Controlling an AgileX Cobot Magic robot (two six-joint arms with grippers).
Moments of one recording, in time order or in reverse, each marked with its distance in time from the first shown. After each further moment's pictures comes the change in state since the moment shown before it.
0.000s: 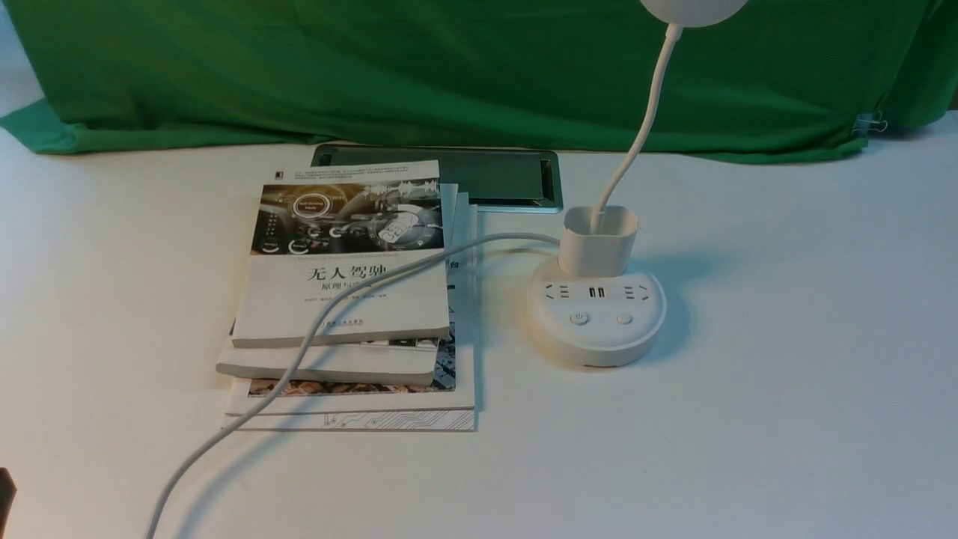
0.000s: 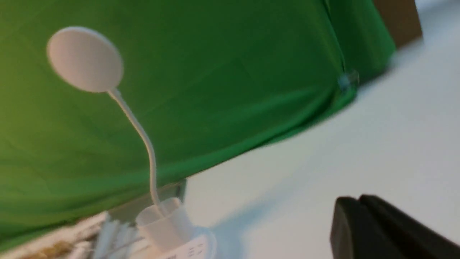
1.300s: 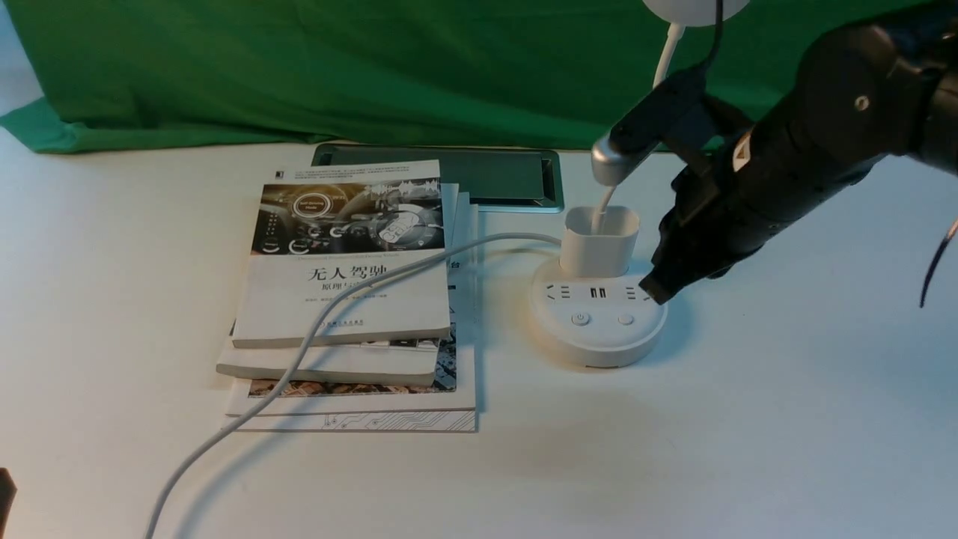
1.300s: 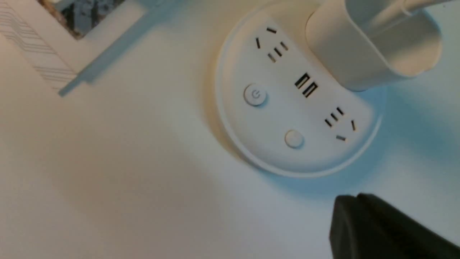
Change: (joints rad) right arm 0.521 1.585 -1.116 -0.207 0.588 -0.511; left arm 0.000 0.000 0.000 0.000 0.001 0.000
